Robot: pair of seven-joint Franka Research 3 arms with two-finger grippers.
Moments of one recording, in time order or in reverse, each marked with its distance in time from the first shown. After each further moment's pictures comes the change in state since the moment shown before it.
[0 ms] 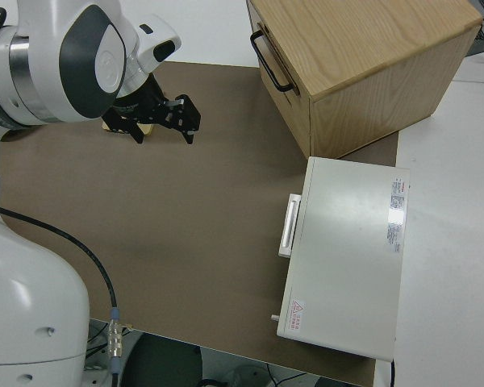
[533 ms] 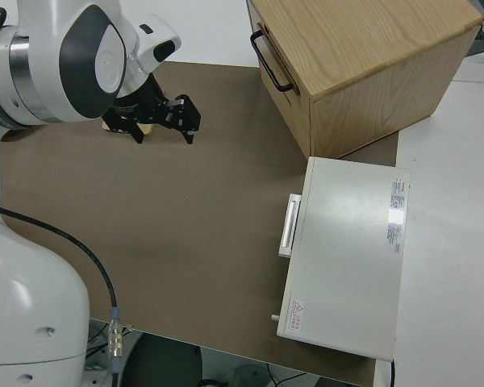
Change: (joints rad) left arm -0.025 -0.007 -0.019 0.206 0.001 -0.196 0.001; right arm 0.000 0.000 0.000 0.000 0.000 0.000 0.000
